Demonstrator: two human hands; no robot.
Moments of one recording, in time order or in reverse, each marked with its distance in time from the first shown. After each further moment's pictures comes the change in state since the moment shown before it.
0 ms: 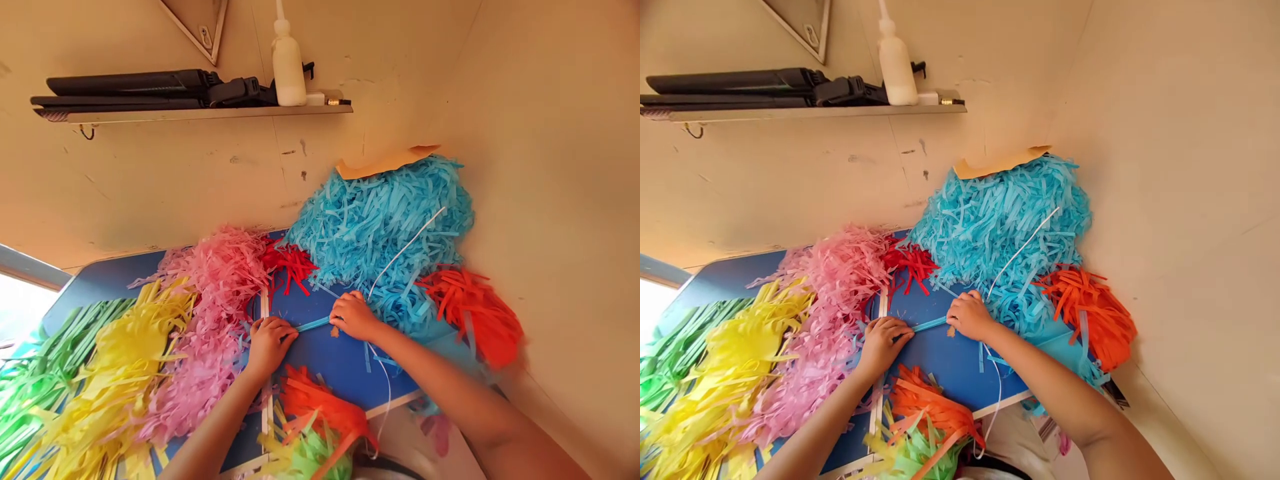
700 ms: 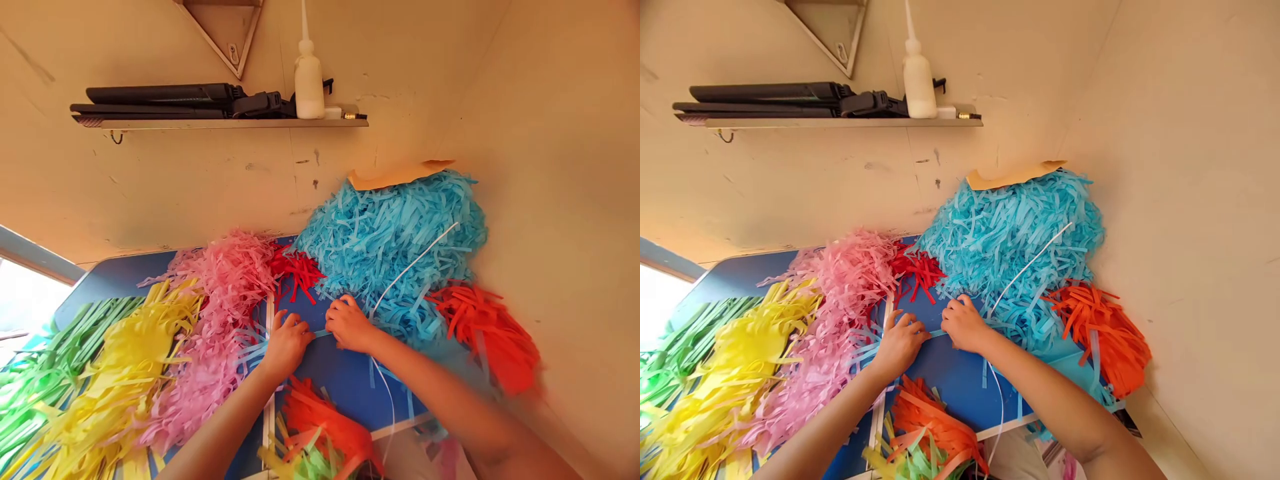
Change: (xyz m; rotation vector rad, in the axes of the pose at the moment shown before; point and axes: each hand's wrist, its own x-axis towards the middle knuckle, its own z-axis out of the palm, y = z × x) left_hand 0.024 0.020 -0.005 0.119 -0.073 0.238; right_hand 0.024 -0.020 -0.011 -0.128 -0.063 -0.177
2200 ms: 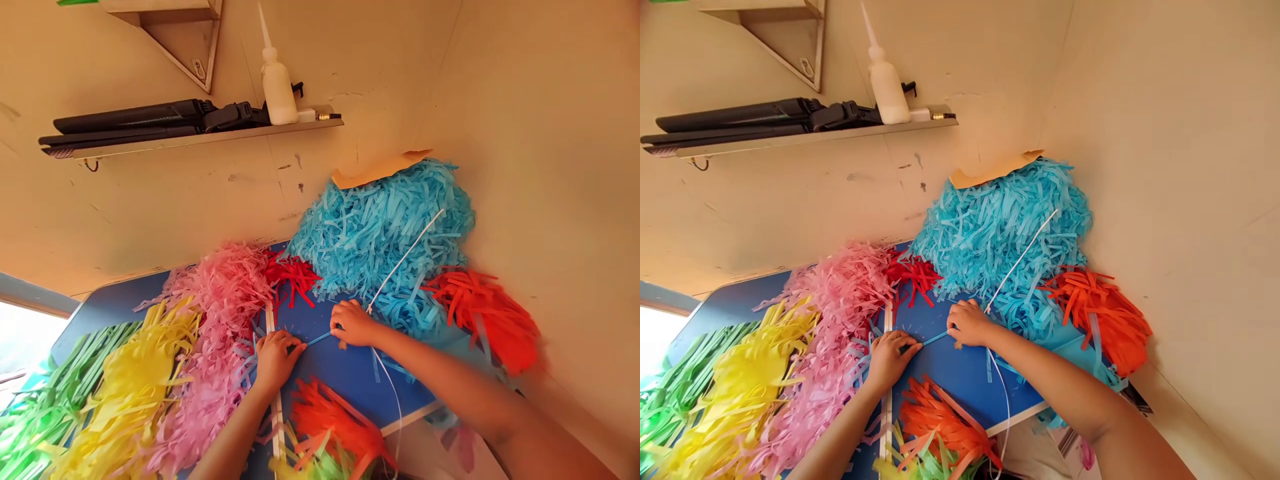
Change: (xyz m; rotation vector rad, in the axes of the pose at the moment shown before) left_hand -0.021 -0.018 0.016 -0.158 0.027 -0.368; right_hand -0.004 0.015 0.019 0.213 0.020 0.152
